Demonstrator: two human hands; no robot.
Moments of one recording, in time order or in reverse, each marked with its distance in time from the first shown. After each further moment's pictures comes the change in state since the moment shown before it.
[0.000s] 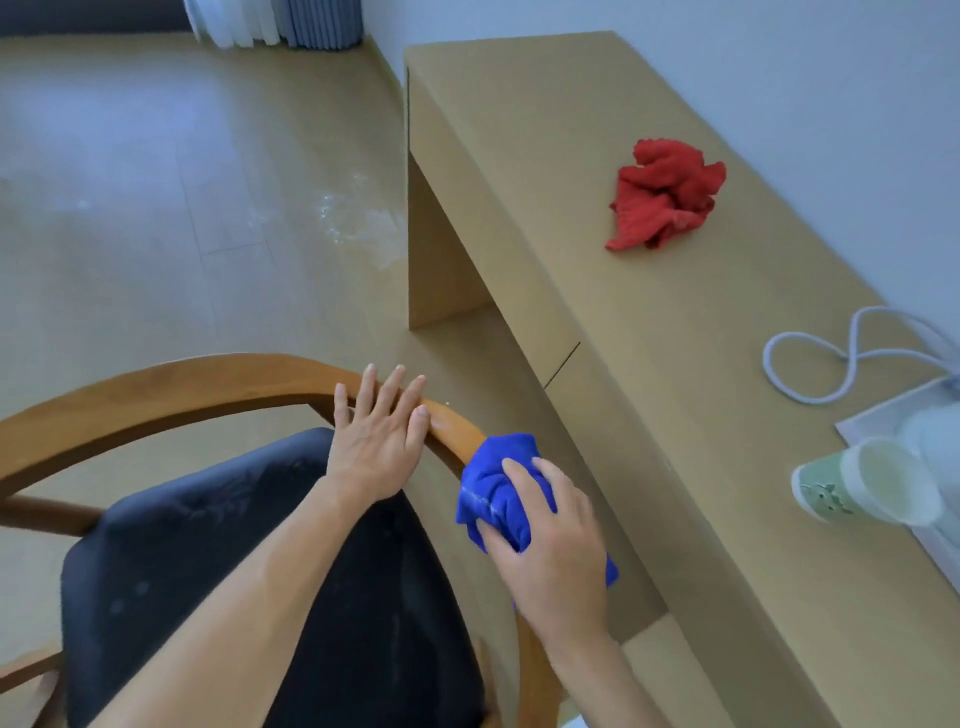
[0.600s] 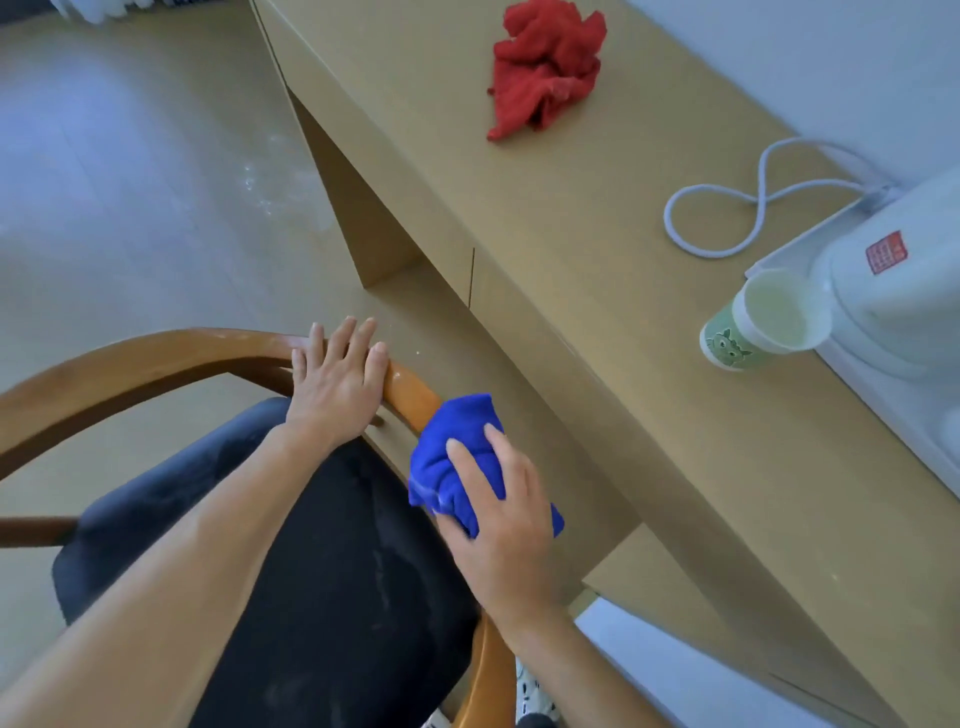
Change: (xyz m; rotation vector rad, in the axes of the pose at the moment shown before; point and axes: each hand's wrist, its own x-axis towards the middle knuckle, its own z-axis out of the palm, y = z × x) left_hand -0.012 0.057 -0.001 -0.075 -0.093 0.004; right_hand -0.072 0.034 0.009 0.133 0.137 -0.017
